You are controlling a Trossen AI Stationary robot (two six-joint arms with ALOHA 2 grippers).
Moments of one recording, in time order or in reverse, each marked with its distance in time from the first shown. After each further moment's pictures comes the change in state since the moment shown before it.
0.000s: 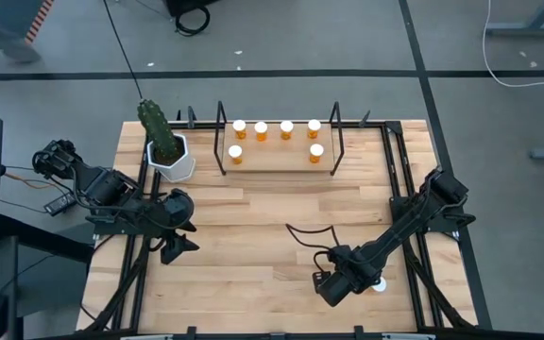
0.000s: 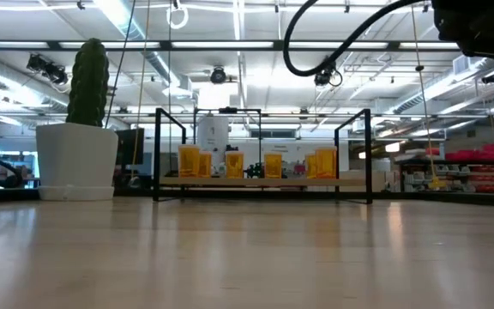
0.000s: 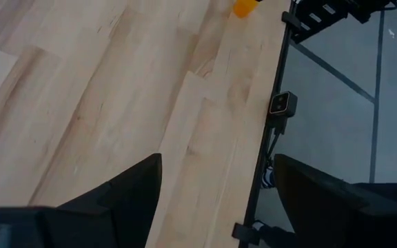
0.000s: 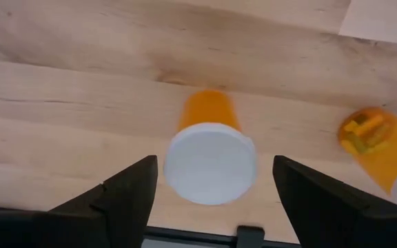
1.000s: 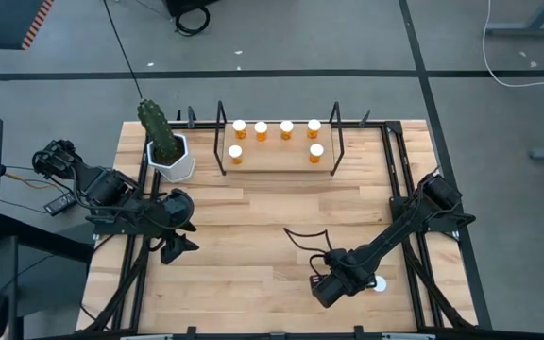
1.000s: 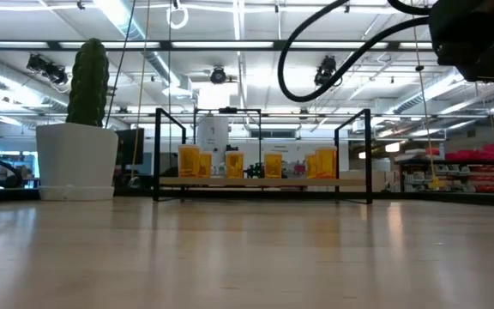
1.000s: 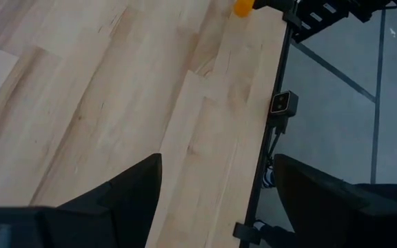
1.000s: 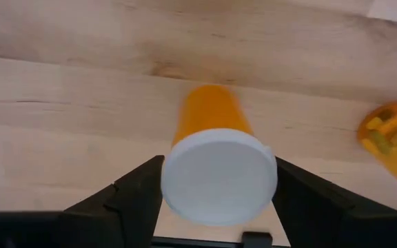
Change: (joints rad) left arm 0.000 0.000 0.000 -0.003 0.000 0.002; right arm -0.013 0.064 0.000 0.049 -0.059 -0.005
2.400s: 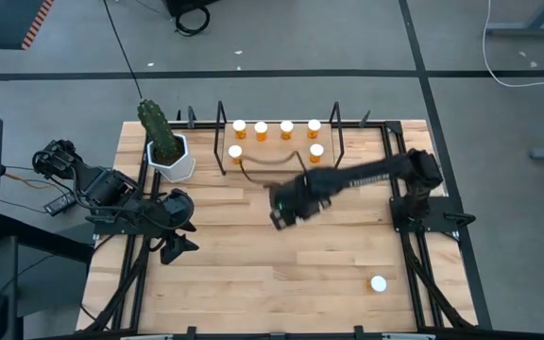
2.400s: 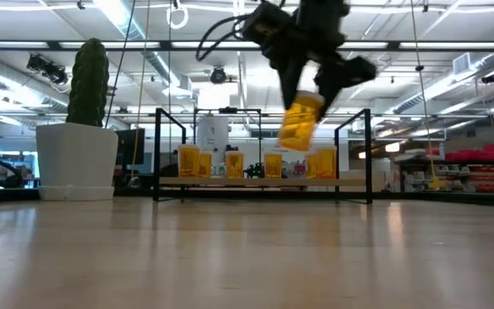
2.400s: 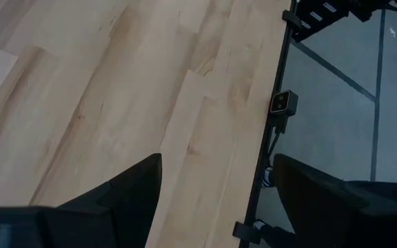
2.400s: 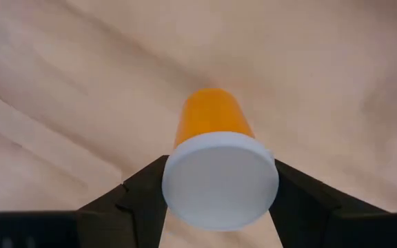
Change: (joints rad) left arm -0.001 0.000 0.000 0.000 0.001 -0.001; right arm -0.579 -0.002 0.306 -0.193 0.094 -0.953
